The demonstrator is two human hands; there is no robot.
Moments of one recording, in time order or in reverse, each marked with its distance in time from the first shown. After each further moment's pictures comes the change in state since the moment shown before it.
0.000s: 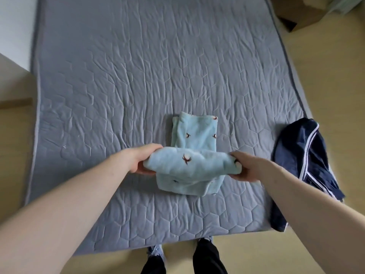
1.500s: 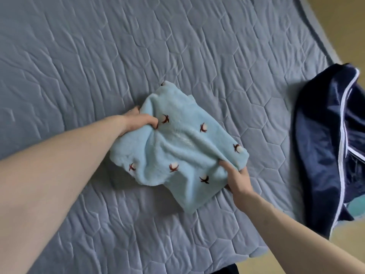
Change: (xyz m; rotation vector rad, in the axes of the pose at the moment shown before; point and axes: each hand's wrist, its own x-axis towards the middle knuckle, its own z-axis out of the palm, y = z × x) left_hand 0.221 0.155 0.044 0.600 0.214 0.351; right_hand 0.213 0.068 -0.003 0.589 0.240 -0.436
